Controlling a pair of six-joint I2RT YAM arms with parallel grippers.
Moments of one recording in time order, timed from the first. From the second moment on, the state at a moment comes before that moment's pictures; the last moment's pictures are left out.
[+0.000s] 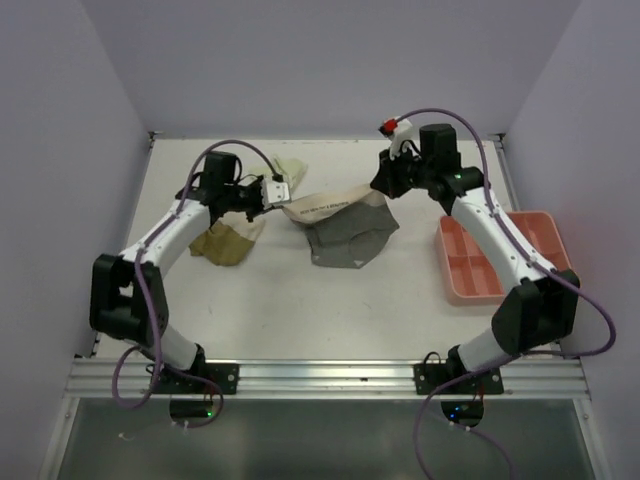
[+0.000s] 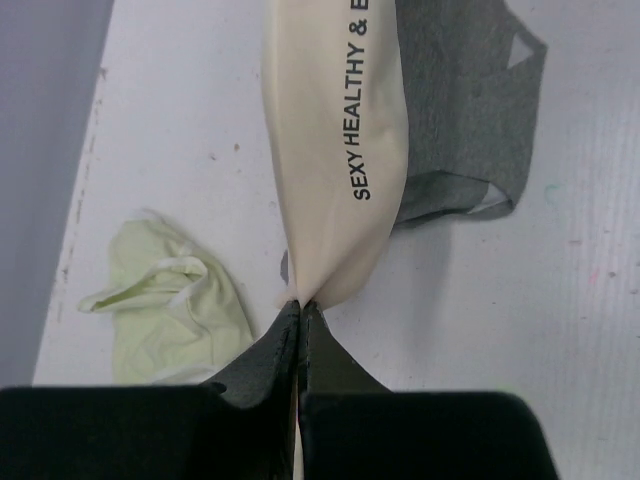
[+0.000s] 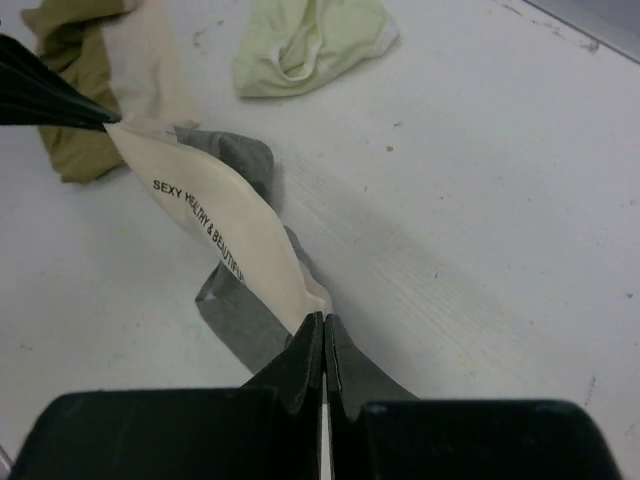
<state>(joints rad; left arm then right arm) -0.24 1.64 1.18 -0.36 0.74 1.02 0.30 1.58 1.43 -0.48 -0.41 -0.09</state>
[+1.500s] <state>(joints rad) -0.24 1.55 1.17 -0.52 0.69 0.60 0.28 1.59 1.19 -0.59 -0.76 -0.23</state>
